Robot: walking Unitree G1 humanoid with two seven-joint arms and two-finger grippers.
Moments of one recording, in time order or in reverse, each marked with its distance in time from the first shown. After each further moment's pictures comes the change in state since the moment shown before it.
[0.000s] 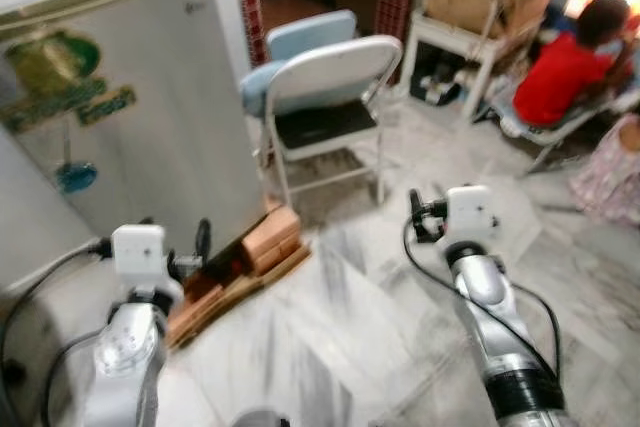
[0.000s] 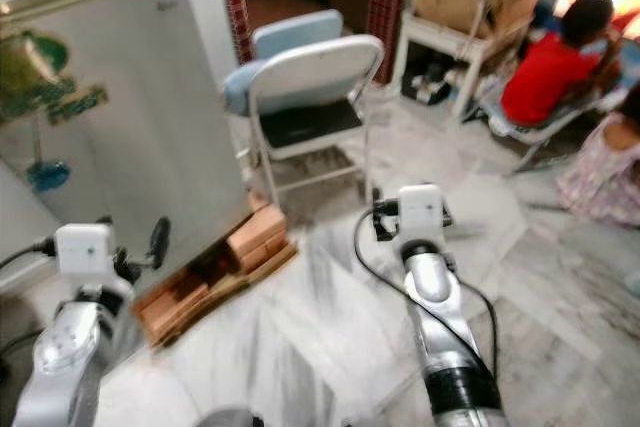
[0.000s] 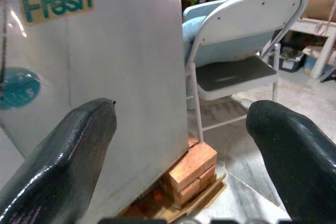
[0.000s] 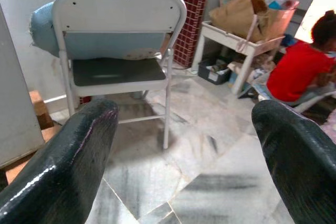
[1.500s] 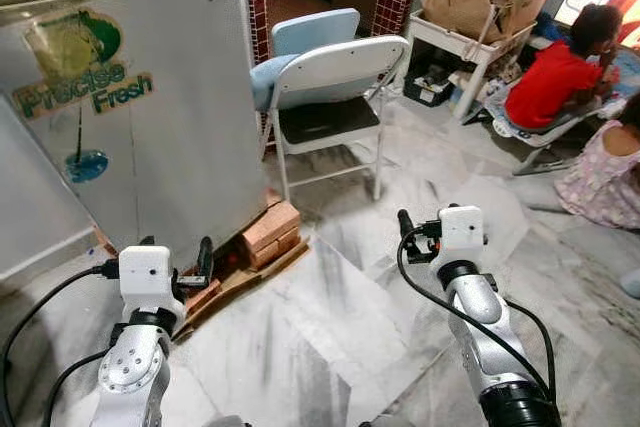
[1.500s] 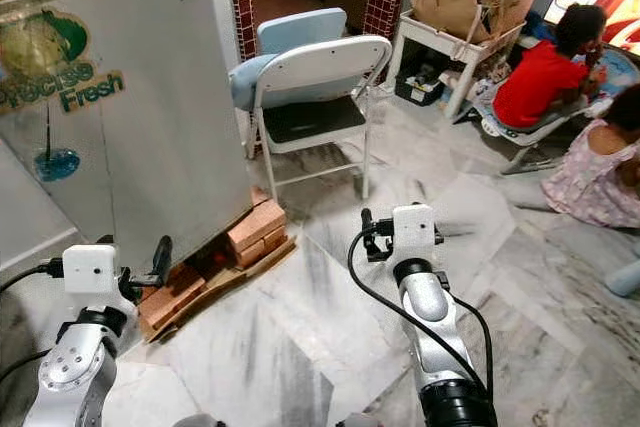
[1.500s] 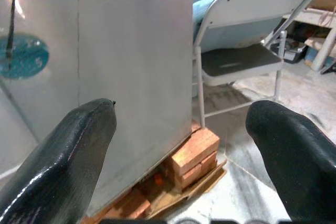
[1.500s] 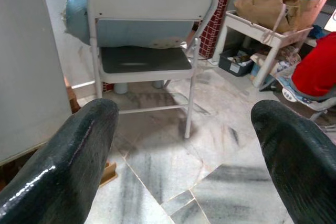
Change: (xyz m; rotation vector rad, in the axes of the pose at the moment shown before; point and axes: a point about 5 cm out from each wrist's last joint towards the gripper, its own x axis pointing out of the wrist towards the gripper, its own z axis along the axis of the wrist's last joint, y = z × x) left arm -0.011 -0.008 -0.012 0.014 0.023 0.015; right arm -0.007 0.008 -0.008 0.065 0.017 0.068
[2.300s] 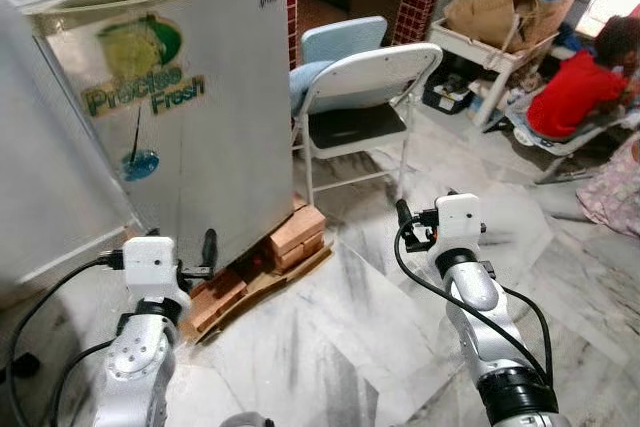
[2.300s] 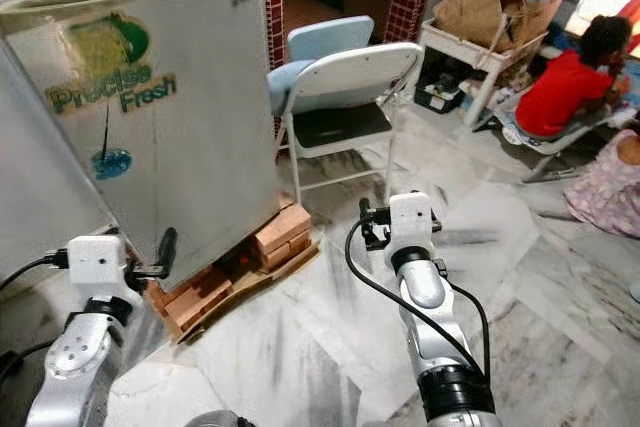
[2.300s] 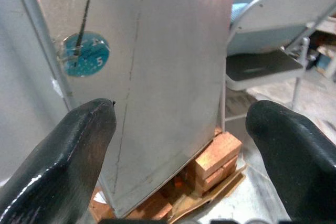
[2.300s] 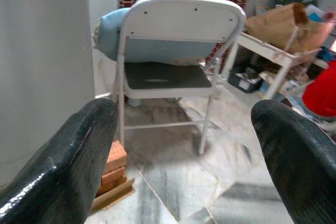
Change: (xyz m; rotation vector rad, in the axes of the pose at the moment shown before) left arm 0.005 0.003 0.001 -0.011 0.006 0.012; right arm 0.009 0.004 0.009 -0.026 -0.023 0.025
